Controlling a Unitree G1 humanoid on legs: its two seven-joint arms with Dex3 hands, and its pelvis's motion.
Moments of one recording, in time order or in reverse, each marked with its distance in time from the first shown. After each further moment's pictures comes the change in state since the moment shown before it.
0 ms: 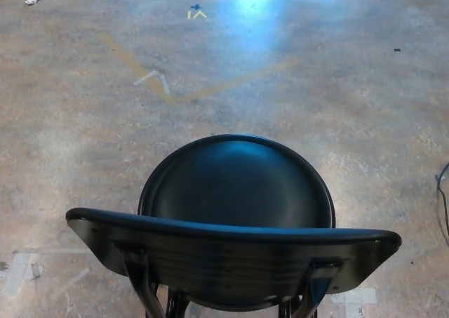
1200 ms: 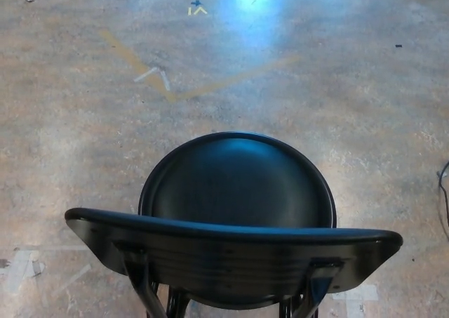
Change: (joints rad) left_arm -0.008 0.002 0.012 0.030 -0.073 -0.039 -0.046; right_arm -0.009 -0.122 0.080 -0.354 -0.002 -0.340 0.094
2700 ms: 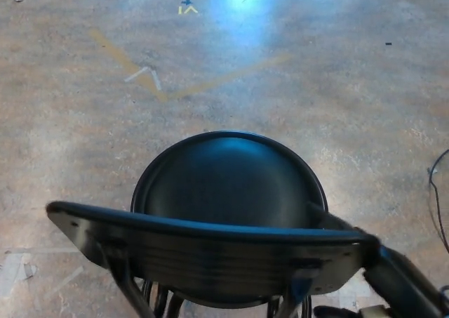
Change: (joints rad) left_arm -0.015 0.027 -0.020 0.002 -0.001 -0.004 0.001; right_arm 0.161 0.069 0.443 -0.739 -0.374 0.251 0.011
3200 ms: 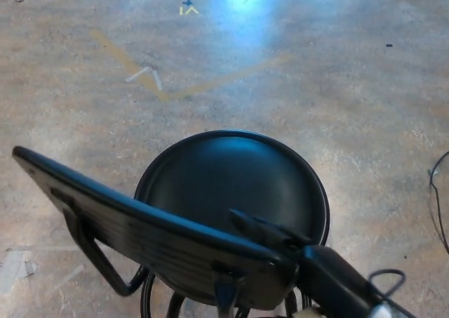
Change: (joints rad) left_arm -0.008 0.010 -0.001 0.000 0.001 0.000 0.001; right_arm -0.112 0.122 0.195 -0.021 -0.109 0.051 0.007
